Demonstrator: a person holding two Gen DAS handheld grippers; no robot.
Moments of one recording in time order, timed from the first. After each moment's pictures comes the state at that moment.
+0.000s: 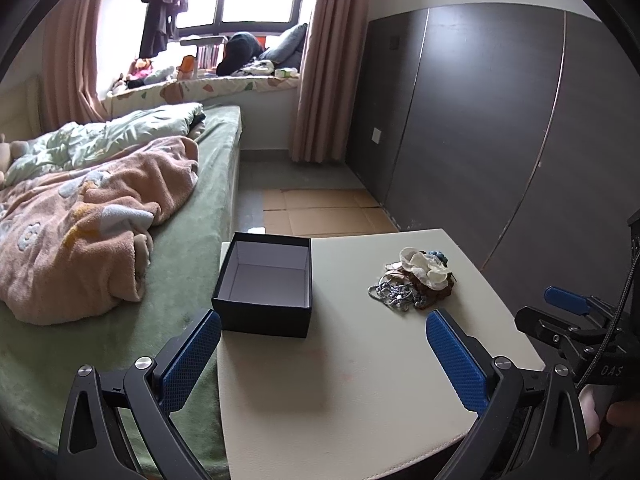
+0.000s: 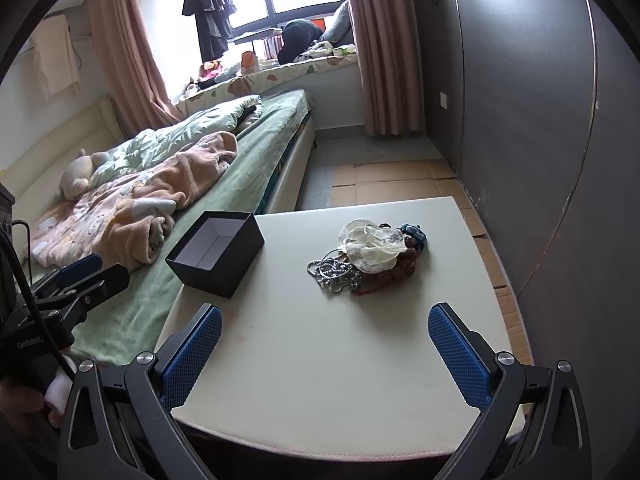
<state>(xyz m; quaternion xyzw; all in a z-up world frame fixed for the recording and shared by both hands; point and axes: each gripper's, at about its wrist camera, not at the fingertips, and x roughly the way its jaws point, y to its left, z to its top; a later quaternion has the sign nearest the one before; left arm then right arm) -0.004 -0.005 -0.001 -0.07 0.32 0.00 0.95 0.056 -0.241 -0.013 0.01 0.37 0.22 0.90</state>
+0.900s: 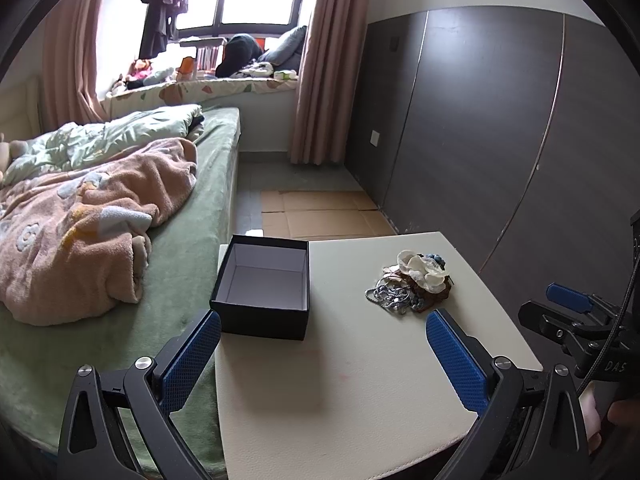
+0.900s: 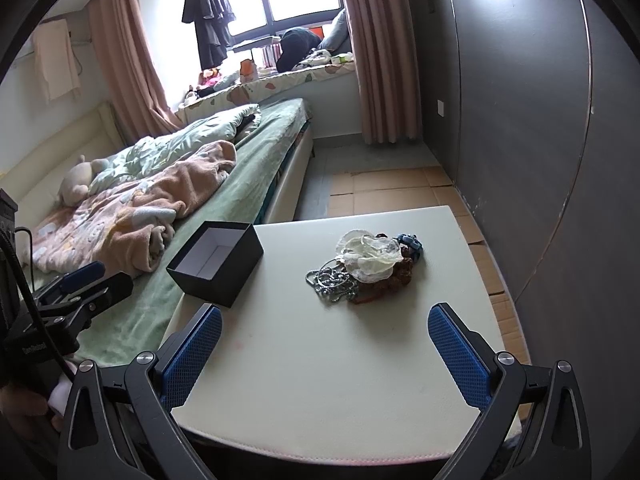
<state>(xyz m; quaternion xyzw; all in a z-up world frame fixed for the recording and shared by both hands) -0.001 -0.008 0.000 -0.07 0.32 0.00 0.95 0.055 -0.245 -0.007 0.02 0.35 0.22 0.91</state>
